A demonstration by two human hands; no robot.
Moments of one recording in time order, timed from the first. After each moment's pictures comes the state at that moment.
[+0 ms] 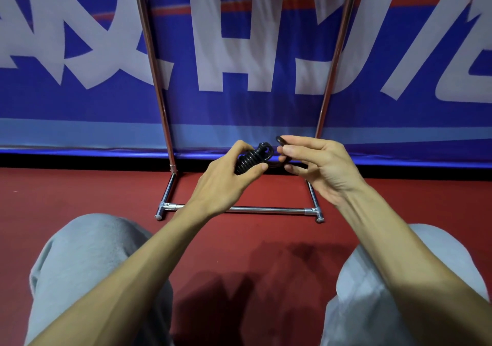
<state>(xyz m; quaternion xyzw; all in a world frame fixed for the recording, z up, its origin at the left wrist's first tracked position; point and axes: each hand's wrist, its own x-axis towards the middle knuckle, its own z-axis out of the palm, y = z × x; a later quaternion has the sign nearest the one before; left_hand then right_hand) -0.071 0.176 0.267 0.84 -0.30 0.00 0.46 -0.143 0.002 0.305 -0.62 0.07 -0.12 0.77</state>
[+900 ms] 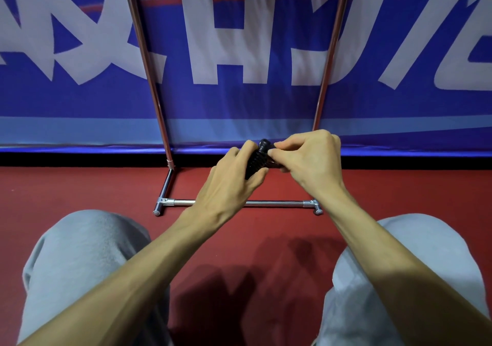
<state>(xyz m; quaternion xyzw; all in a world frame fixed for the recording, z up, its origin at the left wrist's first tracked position) -0.083 0.158 0.253 0.84 -0.37 0.10 0.38 -0.140 0.021 0.297 -0.86 0.16 -0.30 0.38</state>
